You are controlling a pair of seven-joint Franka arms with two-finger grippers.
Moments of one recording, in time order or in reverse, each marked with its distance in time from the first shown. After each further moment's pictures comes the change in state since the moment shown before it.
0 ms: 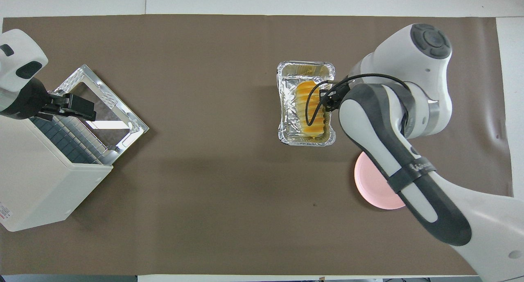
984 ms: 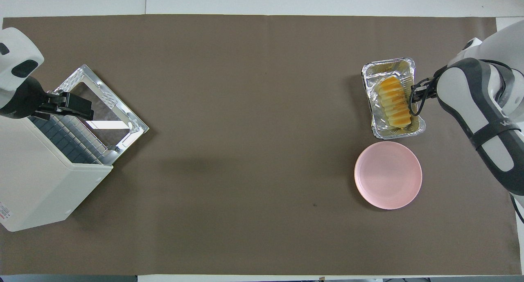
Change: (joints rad) left arm 0.001 -0.001 0.008 0.006 0.000 0.000 -0.003; right arm -0.303 0.105 -0.009 0.000 -0.126 0.037 -0.395
